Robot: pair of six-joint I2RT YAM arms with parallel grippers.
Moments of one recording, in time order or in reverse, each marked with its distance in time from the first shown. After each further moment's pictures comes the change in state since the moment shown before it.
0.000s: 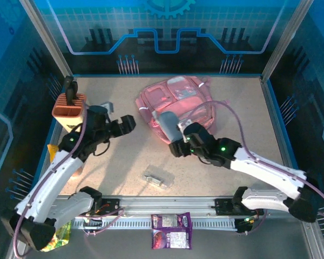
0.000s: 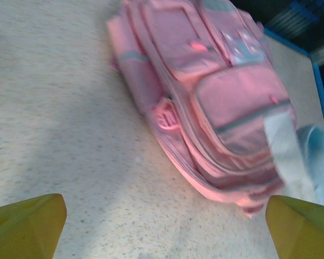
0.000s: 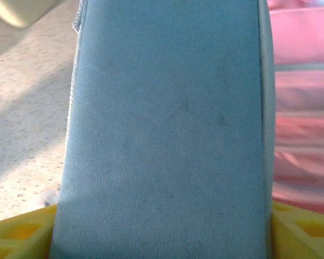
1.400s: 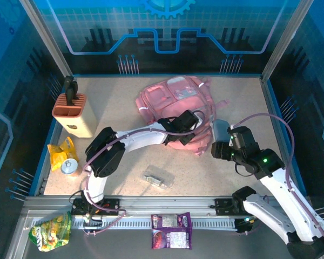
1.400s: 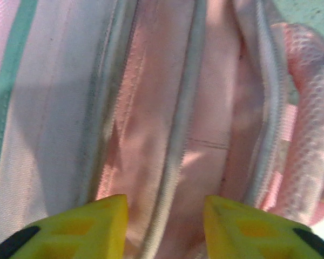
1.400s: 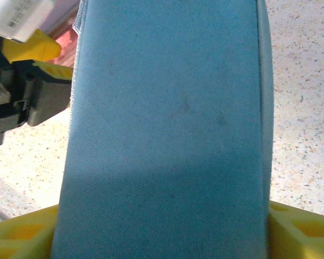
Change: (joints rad) left arm -0.496 1.025 0.513 0.250 -0.251 0.676; right arm -0.475 -0.381 -0.102 -0.423 -0.128 0.151
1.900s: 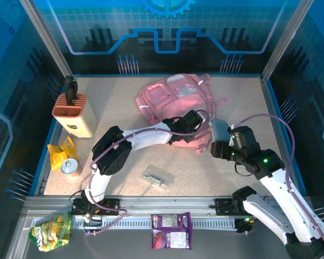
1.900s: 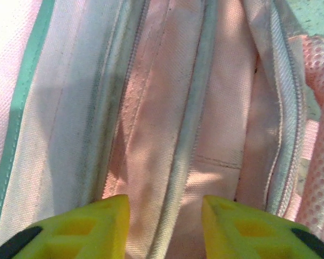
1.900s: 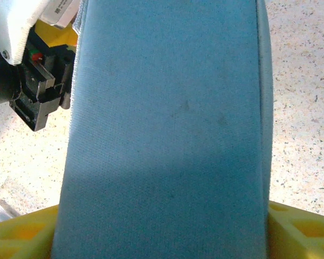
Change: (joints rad) left arm -0.008 0.078 0.069 0.035 -0.105 0.002; right arm -0.025 -0.003 -0.011 0.021 -0.045 -0.006
